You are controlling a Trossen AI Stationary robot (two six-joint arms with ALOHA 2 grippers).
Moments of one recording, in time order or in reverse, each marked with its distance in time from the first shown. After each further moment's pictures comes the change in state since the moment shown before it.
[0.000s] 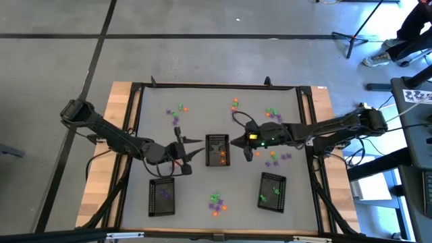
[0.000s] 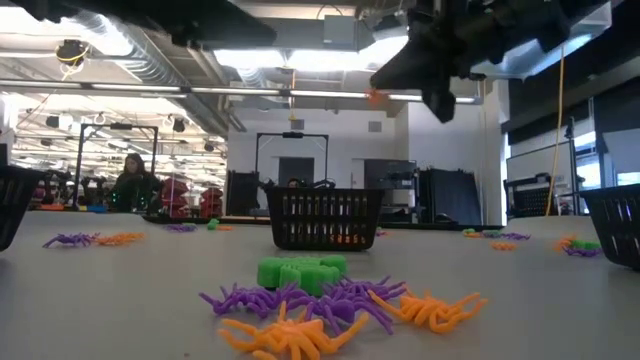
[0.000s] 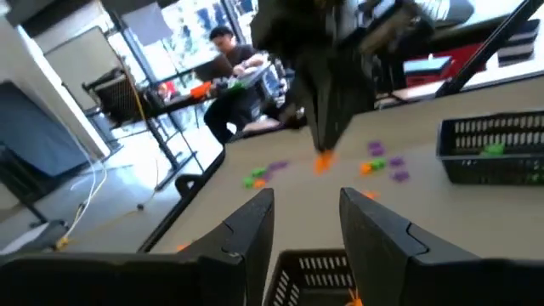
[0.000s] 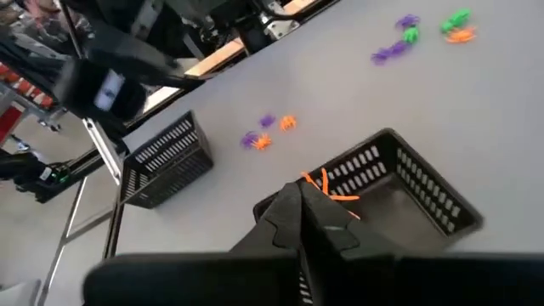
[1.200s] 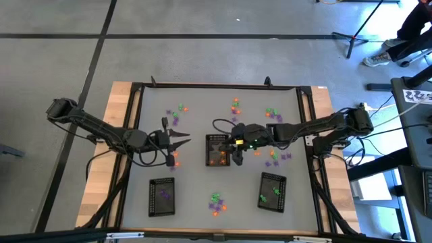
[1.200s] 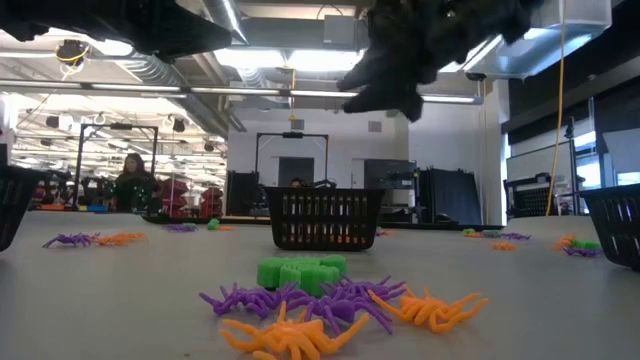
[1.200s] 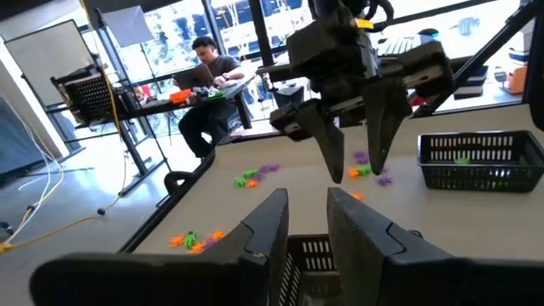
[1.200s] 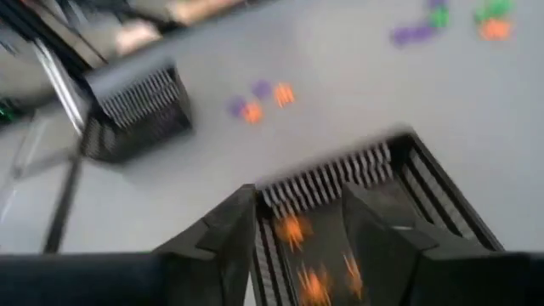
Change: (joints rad) left arm 0.091 -0.365 -0.192 -0.116 0.181 -0.070; right arm 0.000 0.168 0.227 -0.260 -0.032 -0.160
